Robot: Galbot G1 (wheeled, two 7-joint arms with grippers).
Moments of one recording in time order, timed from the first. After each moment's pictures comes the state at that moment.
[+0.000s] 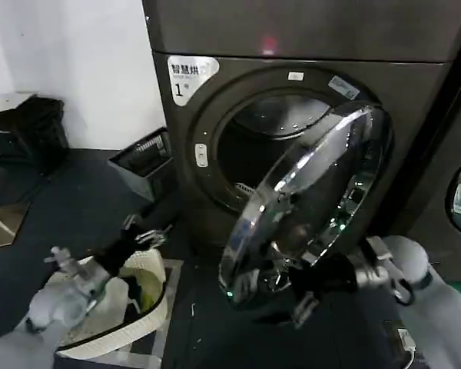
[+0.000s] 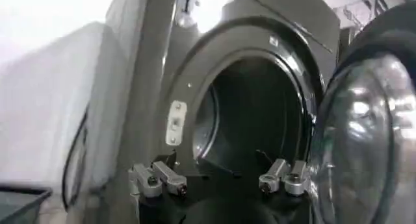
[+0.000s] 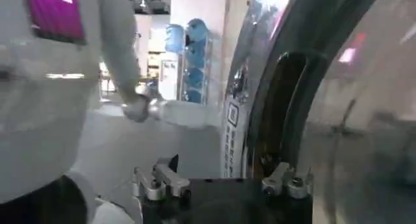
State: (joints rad) left arm 1.07 -0.80 -0.33 -1.78 -0.94 -0.08 0.44; right arm -1.05 0.86 0.57 1.84 0.69 -0.07 -1.46
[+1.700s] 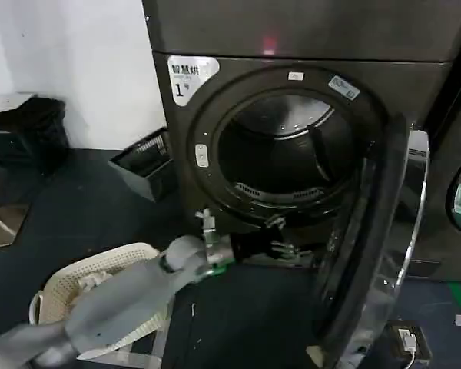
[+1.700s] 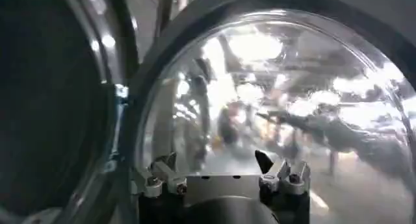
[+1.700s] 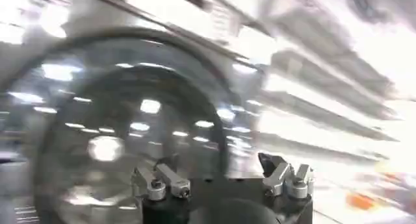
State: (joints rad) left arm 0.35 -1.07 0.53 -1.57 -1.01 -0.10 0.59; right arm -1.38 0.94 1.80 1.63 0.47 -0.27 -0.16
